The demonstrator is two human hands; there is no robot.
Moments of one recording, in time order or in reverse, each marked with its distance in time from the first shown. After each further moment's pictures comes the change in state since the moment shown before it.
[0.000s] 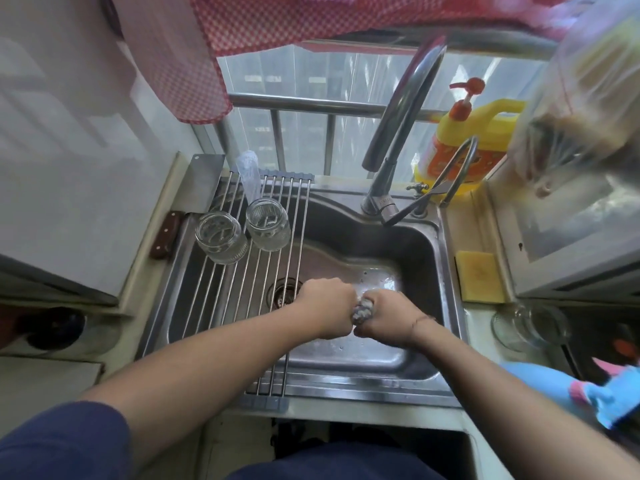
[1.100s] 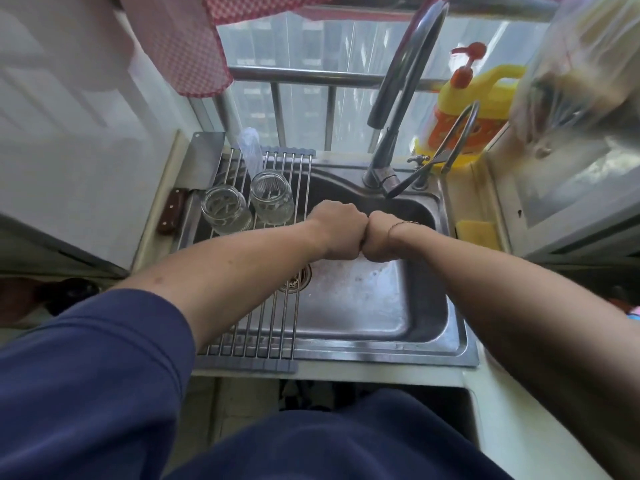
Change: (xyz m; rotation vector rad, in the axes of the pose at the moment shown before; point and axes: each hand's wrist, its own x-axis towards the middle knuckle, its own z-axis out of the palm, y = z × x) left_hand 0.019 -0.011 -0.059 0.235 0.149 0.131; right_hand 0.030 -0.051 -0.049 -0.322 0.017 0.075
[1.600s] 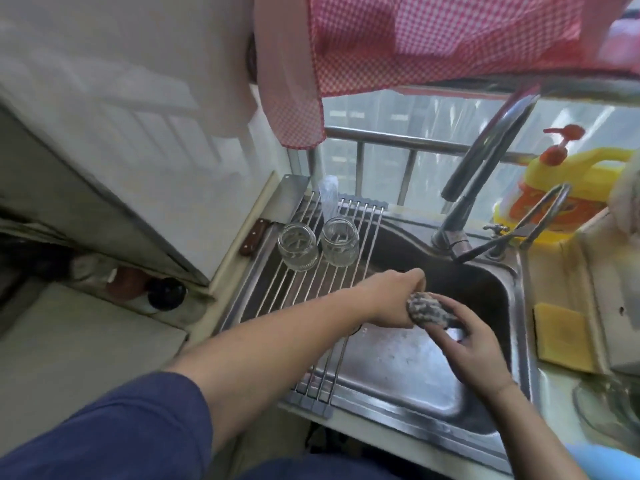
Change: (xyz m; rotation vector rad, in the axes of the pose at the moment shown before) left_hand -0.026 0.009 0.012 -0.645 0.014 -0.125; right_hand -0.043 0.063 0.074 0.816 0.490 -0.384
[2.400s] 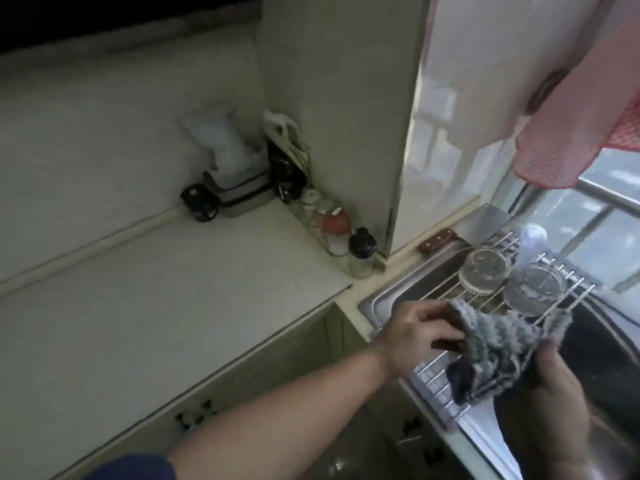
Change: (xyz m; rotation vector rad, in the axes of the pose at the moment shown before) left_hand -0.240 -0.016 0.007 -1.309 0.838 -0.217; right_hand -0.044 -0.119 0.113 0.795 -0.315 0.186
